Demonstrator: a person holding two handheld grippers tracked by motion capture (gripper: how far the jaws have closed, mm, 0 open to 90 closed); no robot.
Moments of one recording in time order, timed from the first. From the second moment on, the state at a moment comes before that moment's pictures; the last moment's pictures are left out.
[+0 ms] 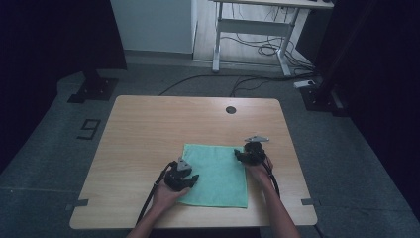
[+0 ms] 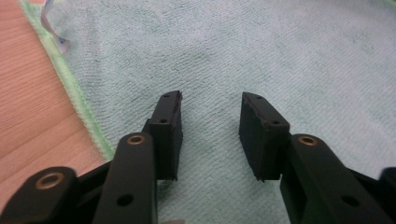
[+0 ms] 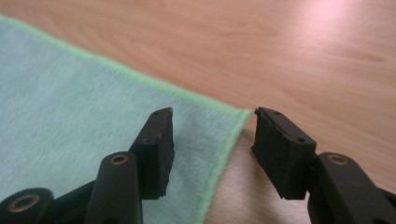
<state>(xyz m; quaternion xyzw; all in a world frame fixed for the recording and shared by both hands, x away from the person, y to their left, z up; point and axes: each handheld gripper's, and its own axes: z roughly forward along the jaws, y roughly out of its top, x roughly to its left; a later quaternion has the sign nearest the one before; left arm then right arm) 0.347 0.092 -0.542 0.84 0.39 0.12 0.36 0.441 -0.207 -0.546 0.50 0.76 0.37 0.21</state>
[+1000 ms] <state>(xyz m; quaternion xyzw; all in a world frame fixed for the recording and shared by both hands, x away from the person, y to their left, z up) 0.441 0.100 -0.540 0.82 0.44 0.14 0.35 0.359 -0.177 -0.549 0.43 0.81 0.37 0.17</state>
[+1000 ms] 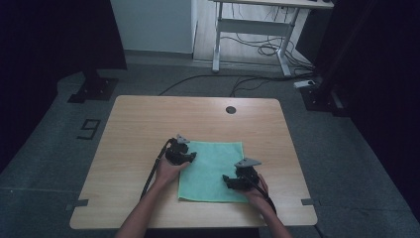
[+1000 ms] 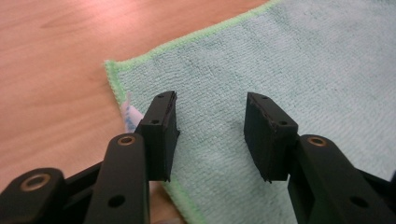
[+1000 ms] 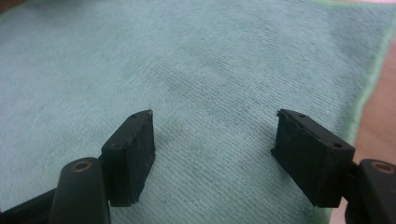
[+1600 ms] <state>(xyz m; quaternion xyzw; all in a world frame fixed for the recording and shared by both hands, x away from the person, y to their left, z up) 0.442 0.096 -0.540 0.82 0.44 0.14 0.34 0.336 -0.109 -0.520 0.38 0.82 0.41 0.15</state>
